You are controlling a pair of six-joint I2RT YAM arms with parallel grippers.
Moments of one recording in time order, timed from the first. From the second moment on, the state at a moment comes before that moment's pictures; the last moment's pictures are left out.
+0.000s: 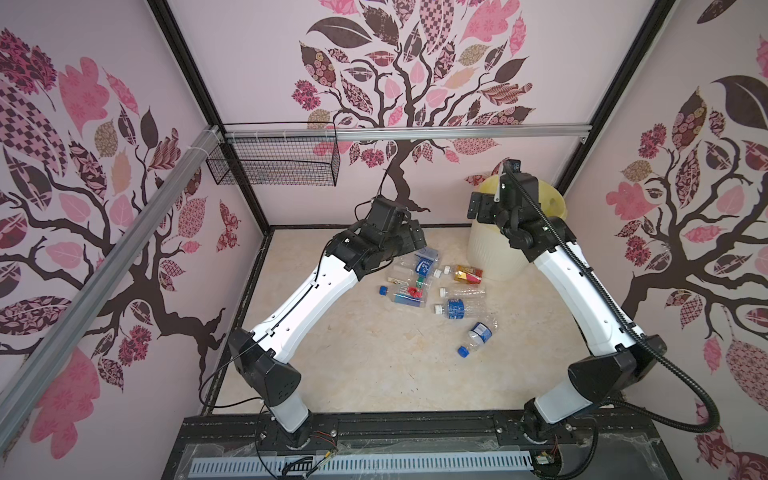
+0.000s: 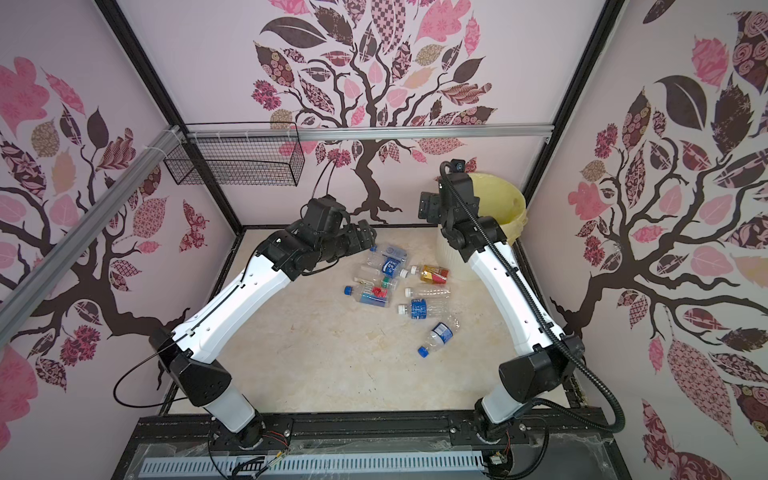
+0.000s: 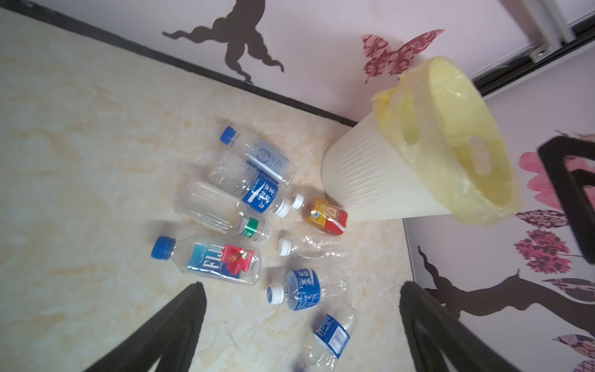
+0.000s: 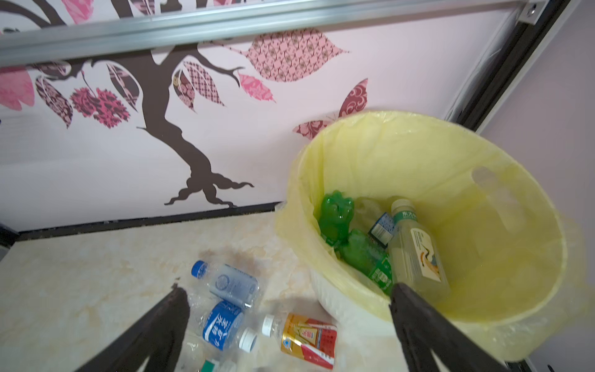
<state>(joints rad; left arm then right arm) -0.67 1.67 1.84 -0.83 -0.16 -0.78 0.37 1.55 1.77 -0.64 0.38 0.24</state>
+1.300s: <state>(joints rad) -0.54 1.74 1.42 -0.79 0.04 -1.43 0.59 1.16 1.09 -0.68 0.27 0.27</state>
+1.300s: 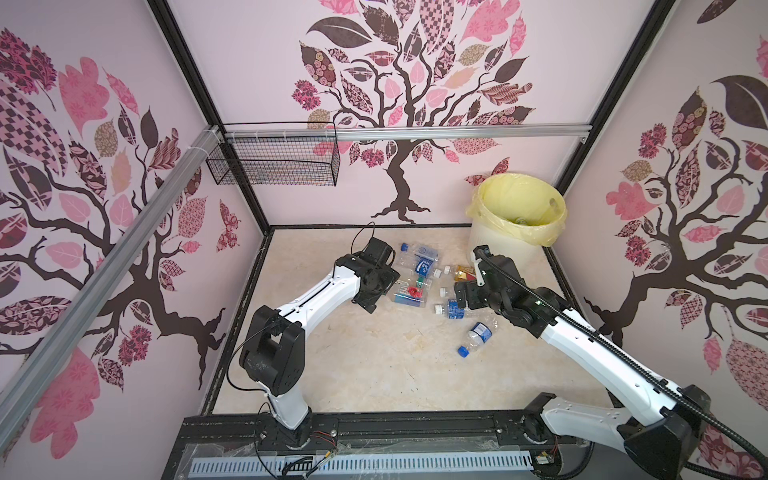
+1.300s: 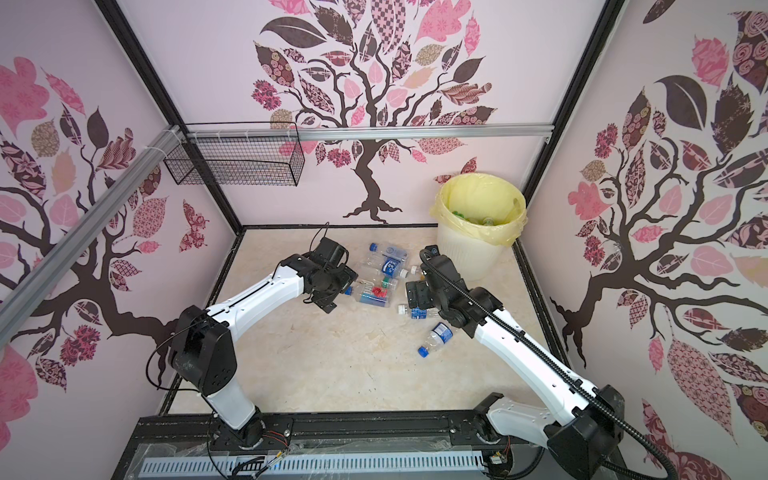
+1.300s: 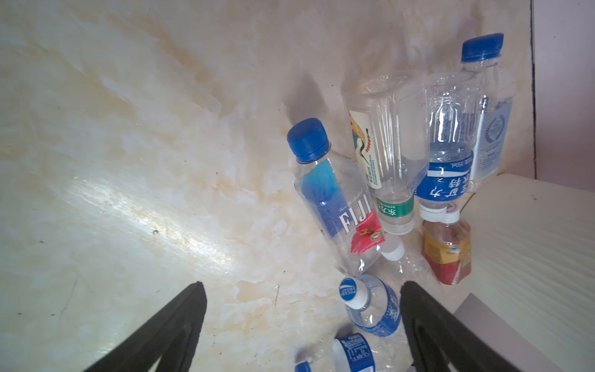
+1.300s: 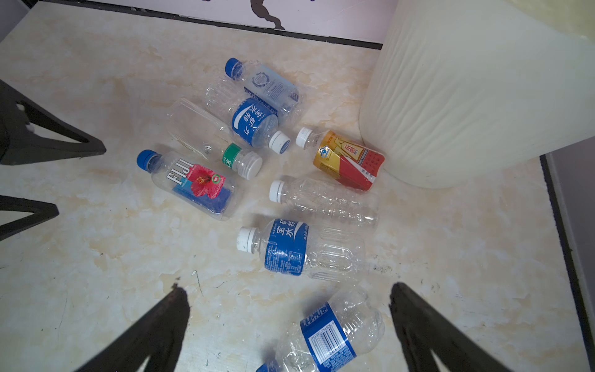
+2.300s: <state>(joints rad) -0.54 2.04 1.55 -0.71 0.11 -1.66 0.60 1.16 1.11 -0.68 0.20 0.25</state>
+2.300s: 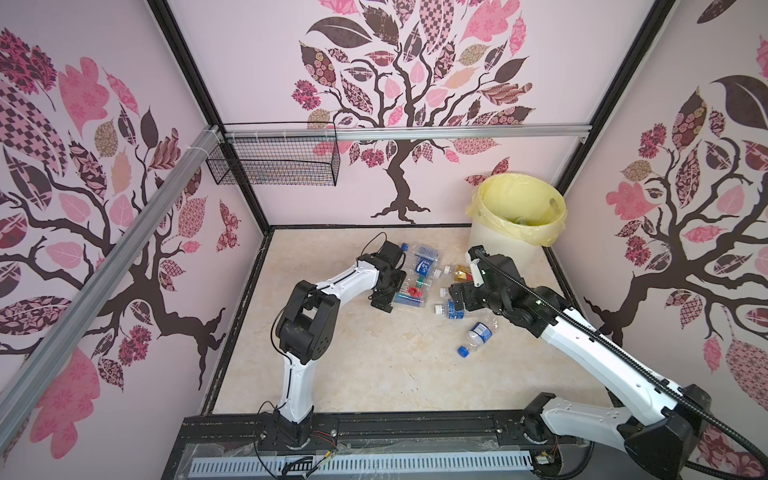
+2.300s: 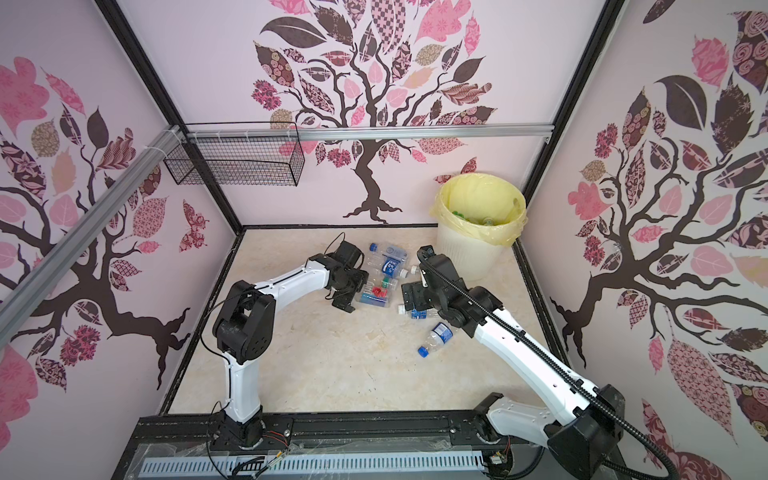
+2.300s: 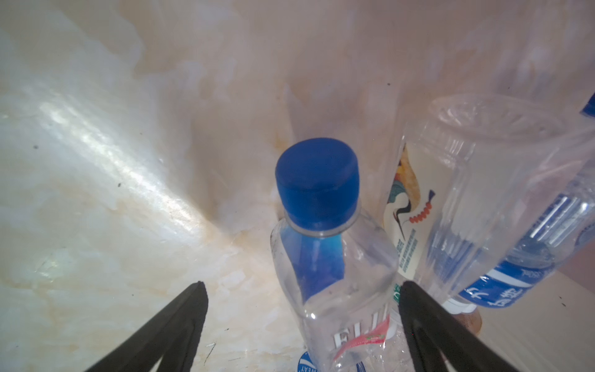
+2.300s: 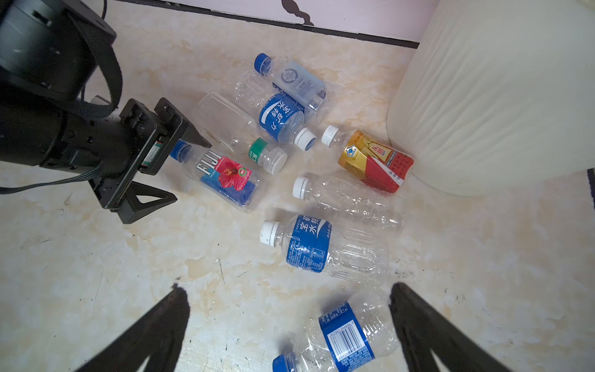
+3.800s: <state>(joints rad) -0.51 1.90 1.38 -0.69 0.11 -1.53 0.63 1.20 1.11 -0.67 0.03 0.32</state>
